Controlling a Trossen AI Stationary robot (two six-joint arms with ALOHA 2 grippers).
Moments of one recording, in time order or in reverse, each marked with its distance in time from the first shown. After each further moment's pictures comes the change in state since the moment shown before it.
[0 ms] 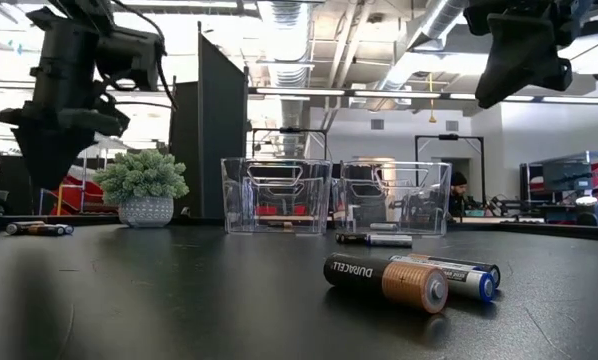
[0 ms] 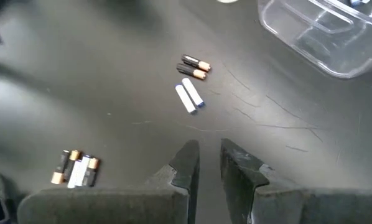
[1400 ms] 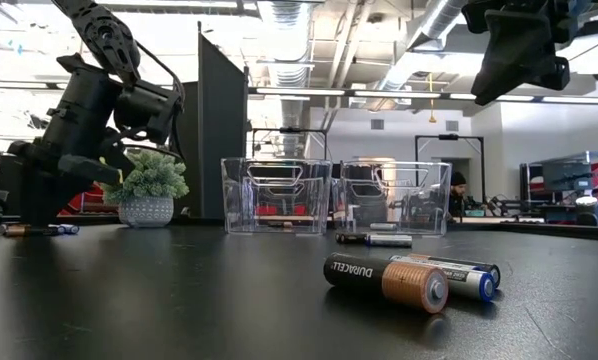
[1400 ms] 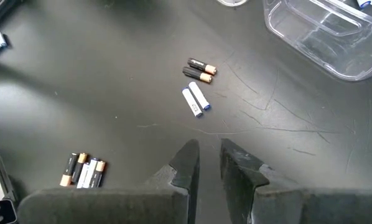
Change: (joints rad) left arm 0.059 0.260 -0.059 0.147 0.079 0.093; right arm 0.000 0.000 0.000 0.016 0.000 0.002
